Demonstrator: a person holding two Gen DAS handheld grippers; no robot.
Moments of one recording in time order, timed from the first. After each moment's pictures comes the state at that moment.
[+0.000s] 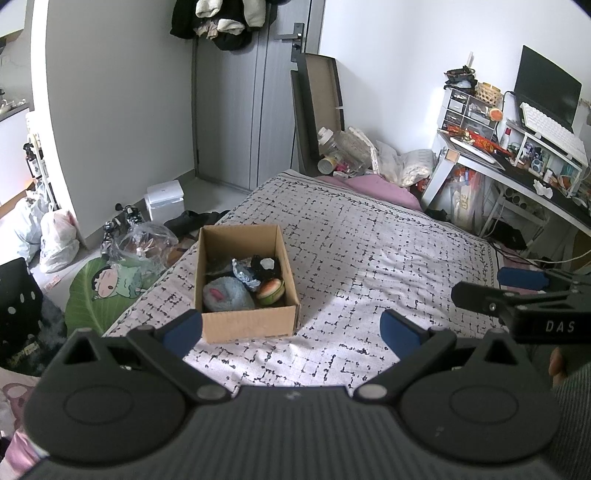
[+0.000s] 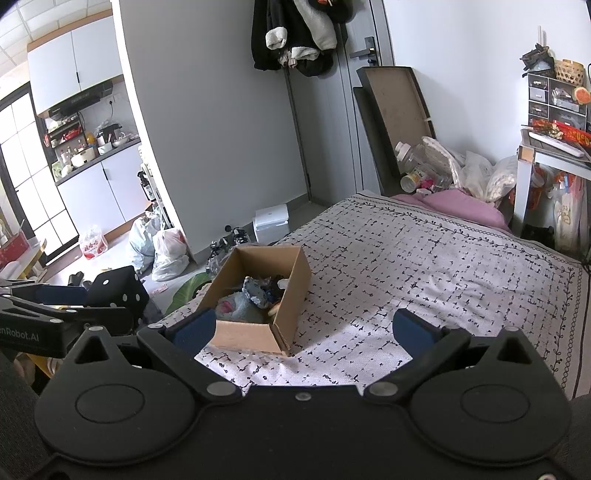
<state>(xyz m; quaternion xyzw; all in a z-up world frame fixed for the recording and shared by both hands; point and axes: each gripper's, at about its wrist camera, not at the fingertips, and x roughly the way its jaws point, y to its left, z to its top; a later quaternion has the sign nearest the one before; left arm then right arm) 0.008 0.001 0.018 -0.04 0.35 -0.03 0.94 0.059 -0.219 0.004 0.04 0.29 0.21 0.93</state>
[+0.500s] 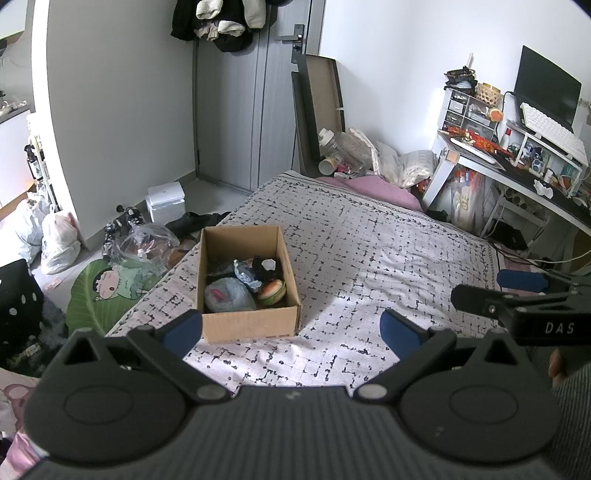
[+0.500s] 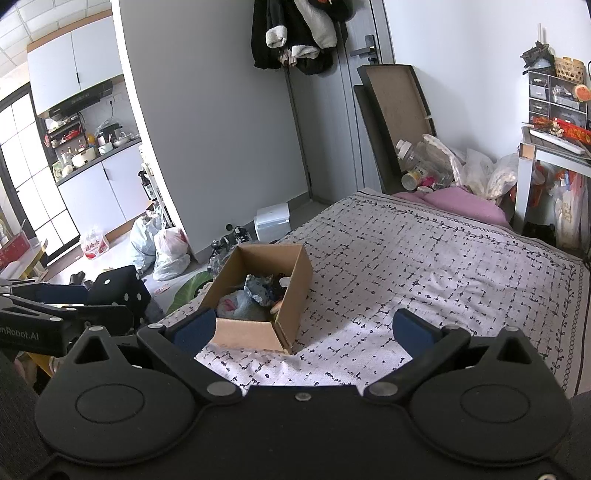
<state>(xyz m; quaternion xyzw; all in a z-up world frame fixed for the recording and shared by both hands) 0.007 0.002 0.020 -0.04 0.35 -0.03 0.94 0.058 -0.216 0.004 0.04 0.29 0.21 0.93</state>
